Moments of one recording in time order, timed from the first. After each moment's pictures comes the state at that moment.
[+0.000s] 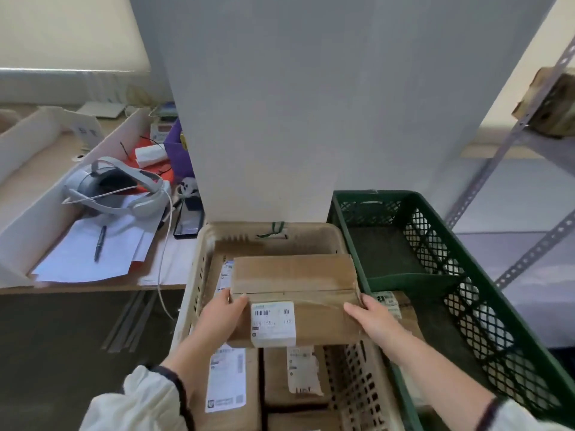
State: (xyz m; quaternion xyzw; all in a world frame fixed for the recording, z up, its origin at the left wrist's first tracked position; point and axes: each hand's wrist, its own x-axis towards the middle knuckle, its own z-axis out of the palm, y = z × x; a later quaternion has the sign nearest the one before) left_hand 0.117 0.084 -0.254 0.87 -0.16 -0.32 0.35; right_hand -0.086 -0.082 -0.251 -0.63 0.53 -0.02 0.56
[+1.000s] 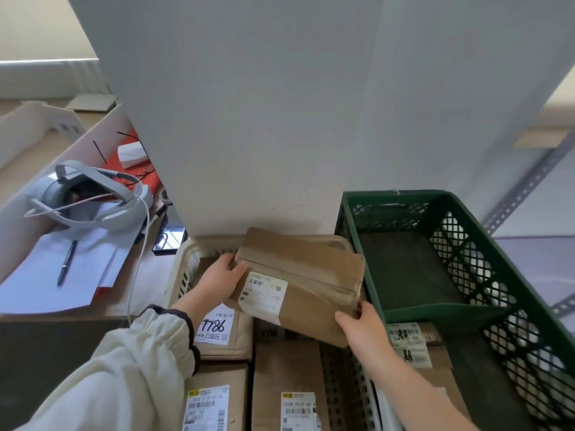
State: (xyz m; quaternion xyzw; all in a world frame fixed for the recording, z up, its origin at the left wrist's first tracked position) left_hand 0.218 -0.052 -0.294 0.88 -0.22 -0.29 0.30; right_hand -0.014 -0.148 -0.299 -0.62 0.56 -0.09 0.55
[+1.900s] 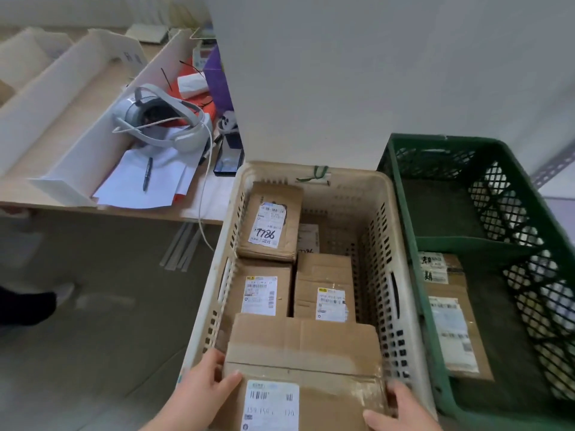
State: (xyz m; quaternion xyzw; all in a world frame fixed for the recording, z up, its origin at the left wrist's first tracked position) left_hand 0.037 0.240 -0.279 0.88 -0.14 -0.40 0.21; right_hand -0.167 0.022 -0.285 -0.62 0.46 0.27 0.57
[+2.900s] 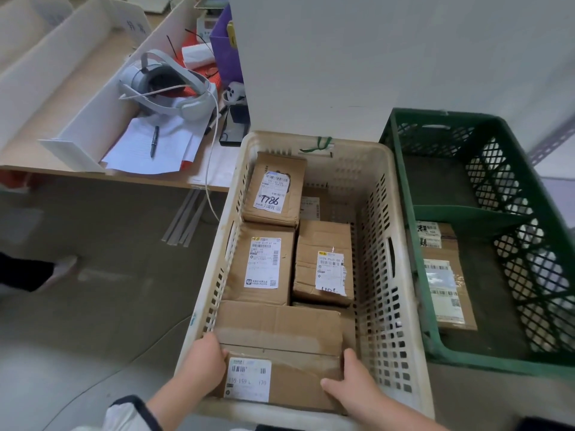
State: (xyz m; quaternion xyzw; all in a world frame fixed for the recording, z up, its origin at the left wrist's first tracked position) left_hand 0.012 0.276 -0.341 0.92 -0.14 -0.36 0.00; right_hand -0.173 0.097 -0.359 -0.71 0.45 0.26 0.47
